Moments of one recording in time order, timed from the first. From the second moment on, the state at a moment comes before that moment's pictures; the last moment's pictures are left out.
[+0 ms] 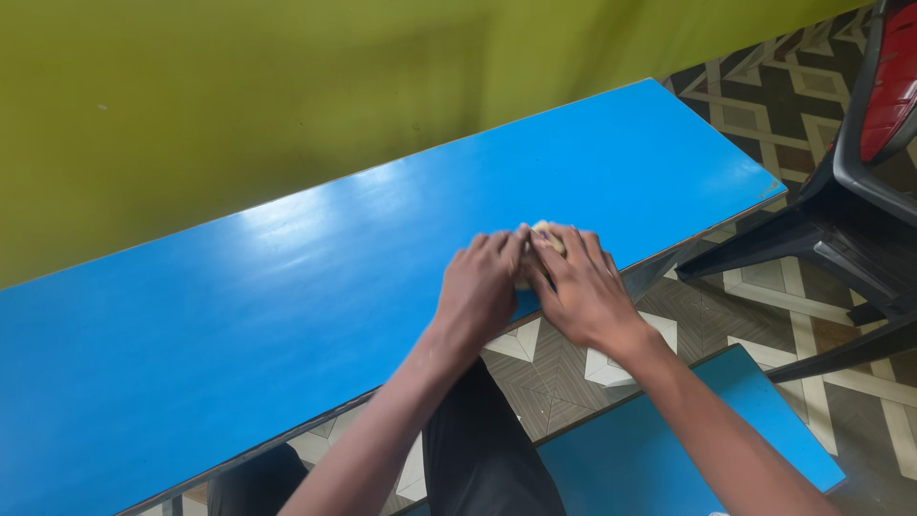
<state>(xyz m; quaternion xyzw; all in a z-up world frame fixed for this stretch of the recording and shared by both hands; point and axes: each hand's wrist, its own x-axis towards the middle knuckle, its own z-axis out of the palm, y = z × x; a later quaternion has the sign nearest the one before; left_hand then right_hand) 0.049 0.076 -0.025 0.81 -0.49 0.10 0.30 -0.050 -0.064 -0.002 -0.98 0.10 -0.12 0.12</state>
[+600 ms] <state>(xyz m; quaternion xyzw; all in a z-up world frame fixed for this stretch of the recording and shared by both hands) 0.096 0.111 -0.035 0.86 -0.39 0.14 0.30 0.034 -0.054 -0.019 -0.95 0.03 -0.24 0.20</state>
